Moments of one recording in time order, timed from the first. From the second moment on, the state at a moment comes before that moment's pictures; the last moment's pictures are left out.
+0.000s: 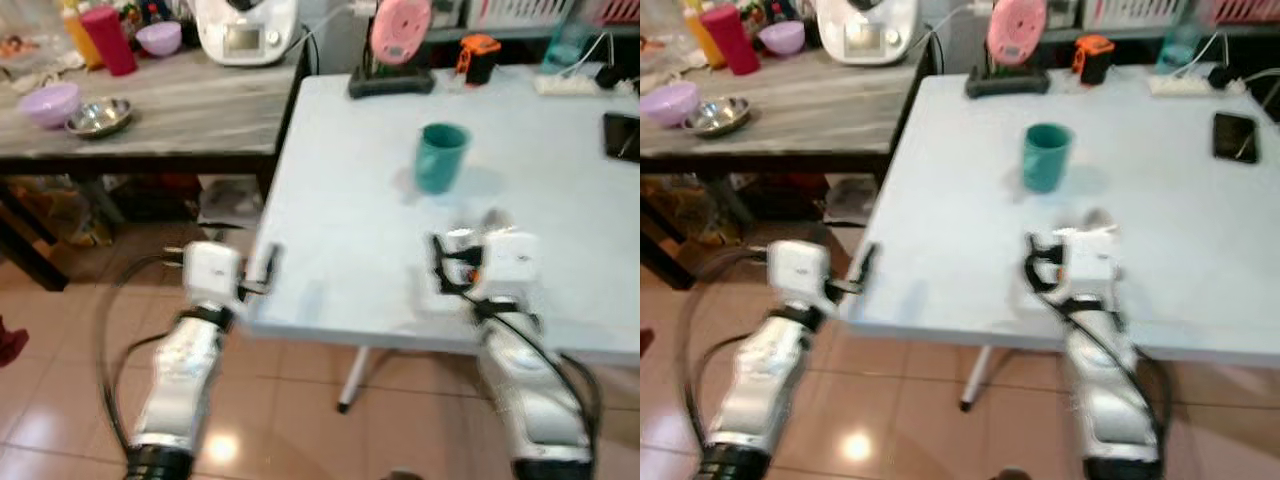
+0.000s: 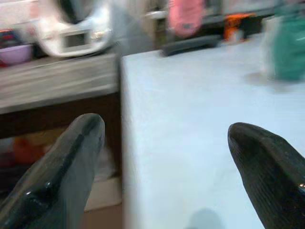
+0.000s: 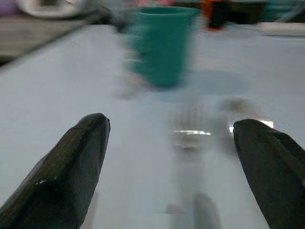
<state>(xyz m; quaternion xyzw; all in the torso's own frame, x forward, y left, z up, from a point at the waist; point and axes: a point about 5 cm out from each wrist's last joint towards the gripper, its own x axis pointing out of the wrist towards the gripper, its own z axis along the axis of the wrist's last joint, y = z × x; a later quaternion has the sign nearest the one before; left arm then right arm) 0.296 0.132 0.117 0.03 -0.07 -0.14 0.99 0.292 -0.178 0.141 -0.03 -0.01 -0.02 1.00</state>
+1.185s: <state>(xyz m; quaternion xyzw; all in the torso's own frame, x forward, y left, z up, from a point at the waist) 0.276 0.113 0.092 0.04 -0.03 -0.31 0.95 0.320 -0.147 0.129 -0.01 0.05 0.00 1.00</state>
